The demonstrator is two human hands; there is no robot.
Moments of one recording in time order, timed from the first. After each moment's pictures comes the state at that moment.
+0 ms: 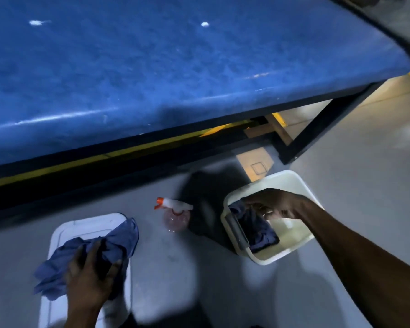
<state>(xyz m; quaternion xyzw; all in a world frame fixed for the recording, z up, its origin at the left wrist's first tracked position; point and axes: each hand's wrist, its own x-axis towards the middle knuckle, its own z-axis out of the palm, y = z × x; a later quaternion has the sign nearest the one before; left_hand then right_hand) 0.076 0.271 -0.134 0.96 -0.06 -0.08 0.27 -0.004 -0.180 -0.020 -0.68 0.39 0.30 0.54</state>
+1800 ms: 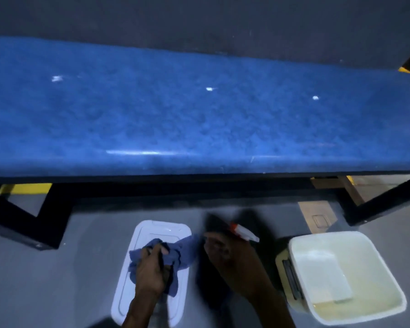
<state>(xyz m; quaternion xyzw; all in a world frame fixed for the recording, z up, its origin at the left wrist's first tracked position) 0.090 0.294 -0.096 0.92 0.05 -0.20 0.33 0.042 0.092 0.014 -0.93 0.04 0.03 0.37</state>
